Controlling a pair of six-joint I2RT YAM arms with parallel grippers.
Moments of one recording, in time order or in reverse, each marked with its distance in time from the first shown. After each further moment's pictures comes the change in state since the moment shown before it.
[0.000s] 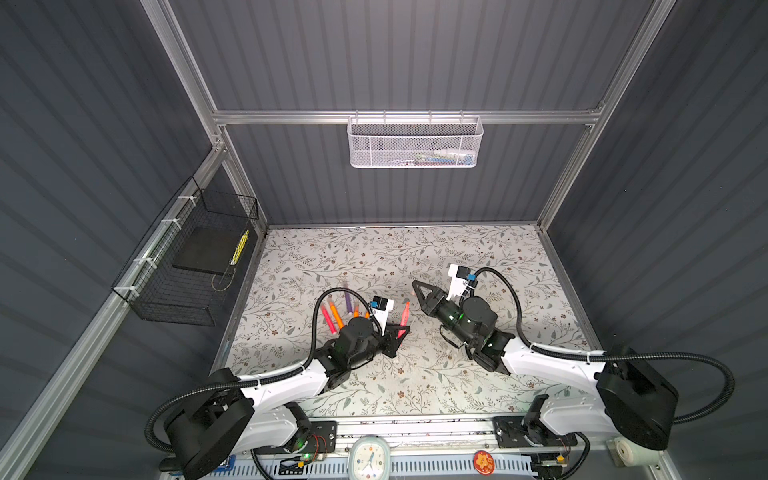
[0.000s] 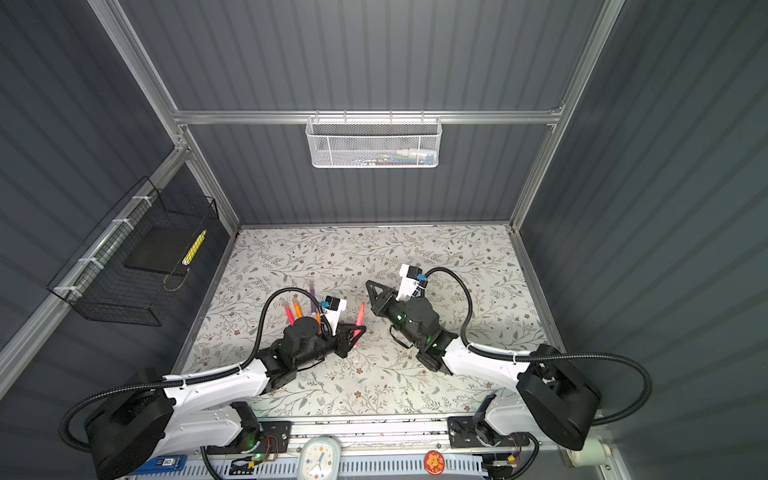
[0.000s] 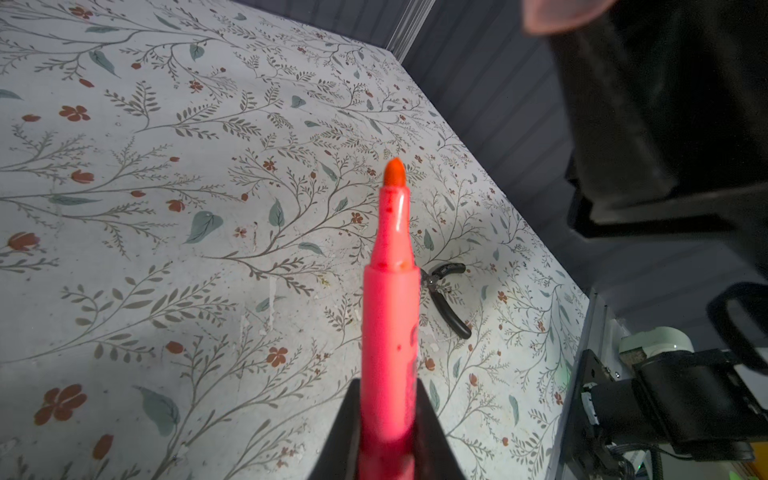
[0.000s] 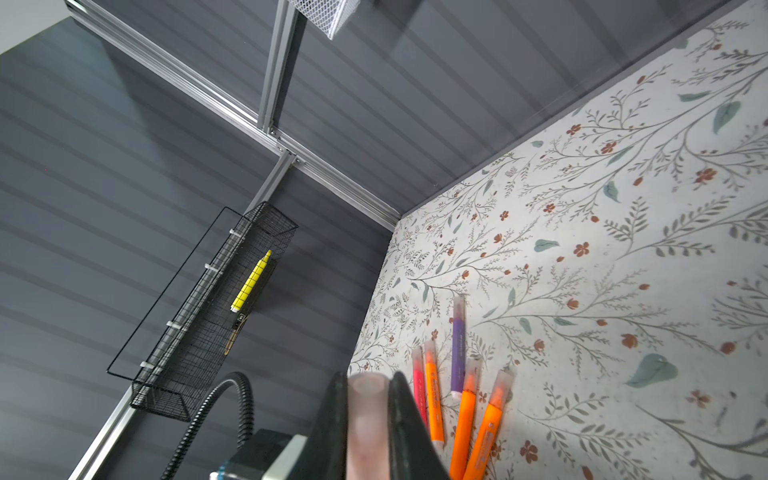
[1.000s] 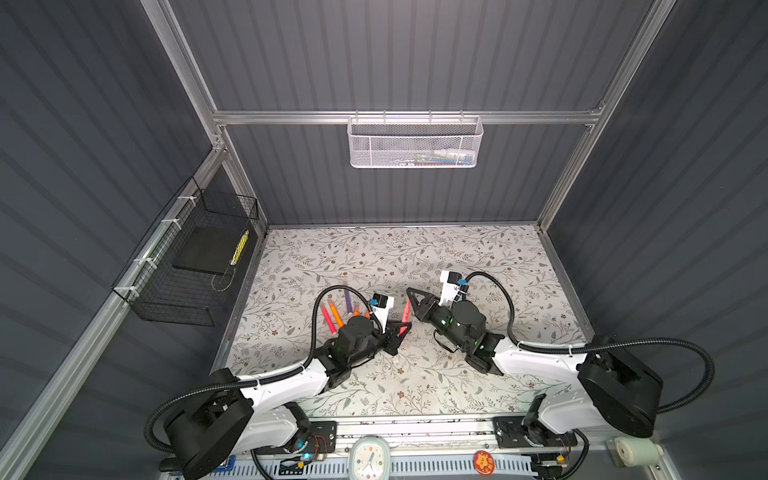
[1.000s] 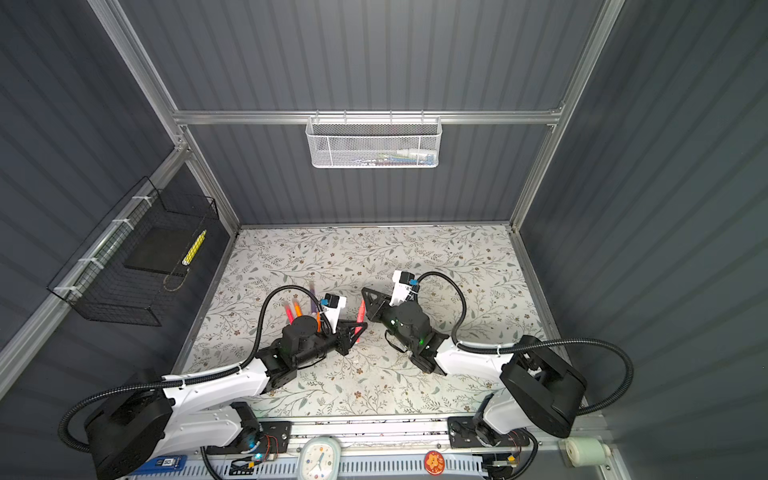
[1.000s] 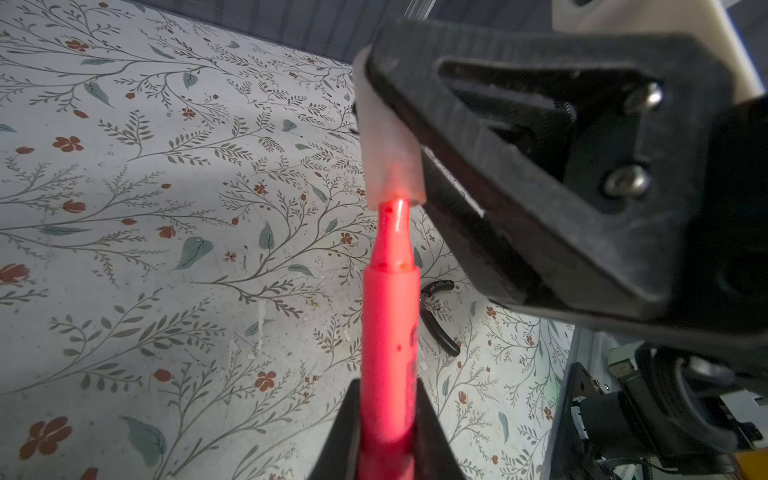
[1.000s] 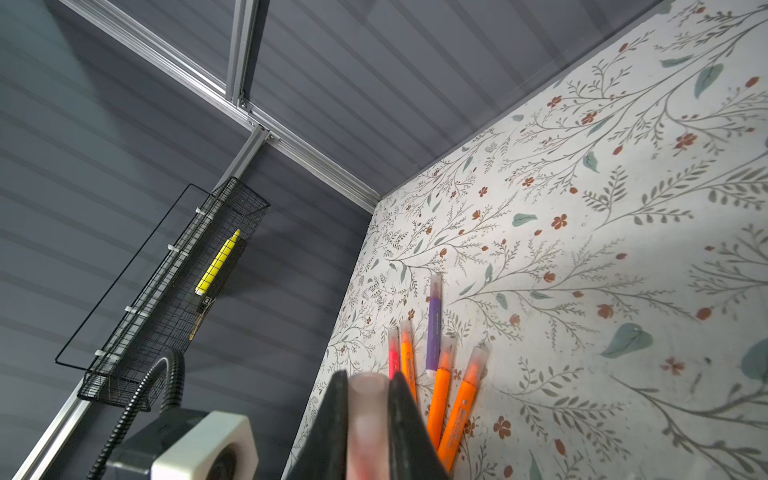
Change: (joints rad) left arm -0.002 0.000 0.018 0.020 -0.005 -0.001; right arm 0.041 0.080 -0.008 0.025 0.013 -0.017
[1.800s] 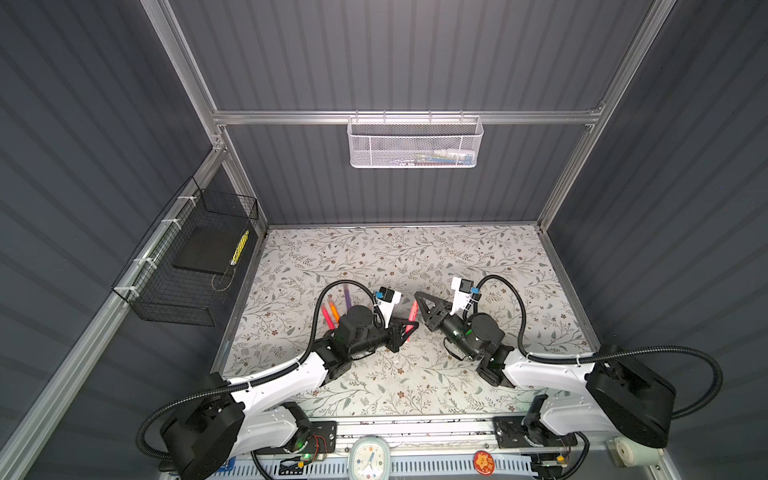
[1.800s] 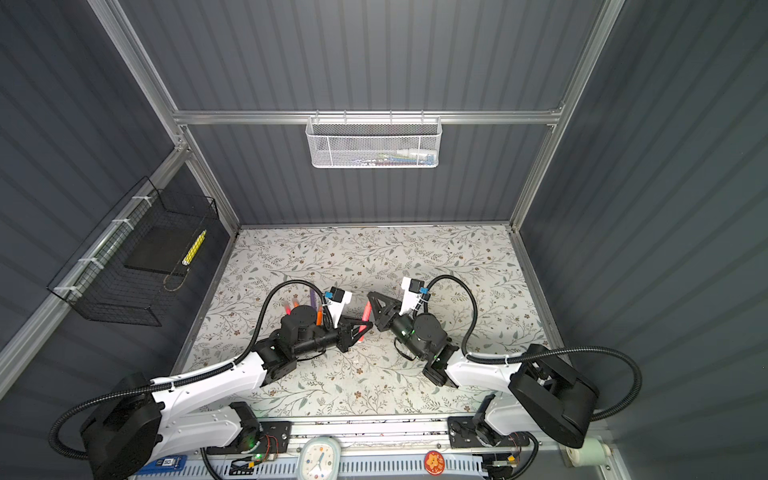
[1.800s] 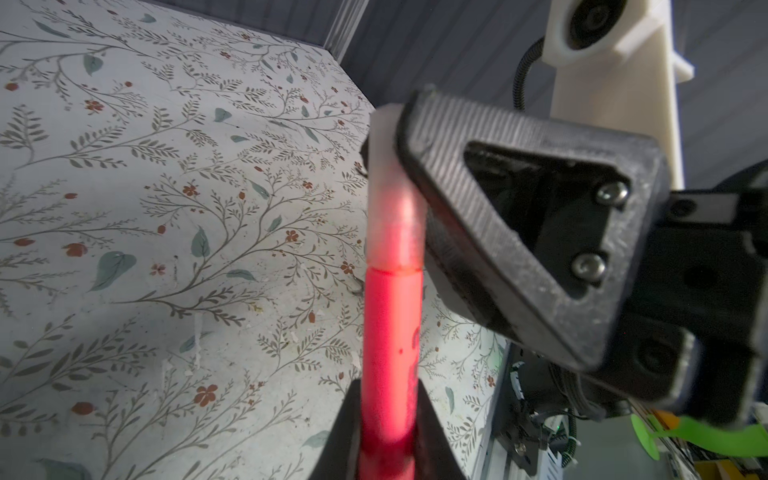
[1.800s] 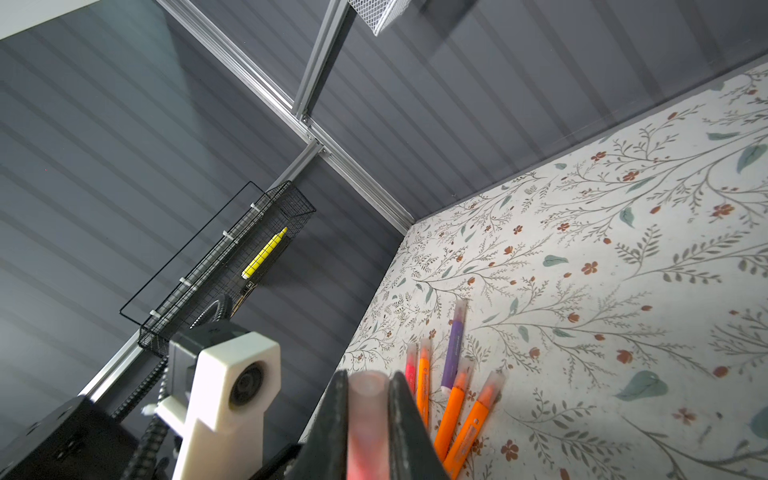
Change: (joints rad) left arm 0.055 -0.024 0.097 -0.115 0.216 0.000; right arm 0.002 -0.085 -0.169 0.260 -0.048 -0.127
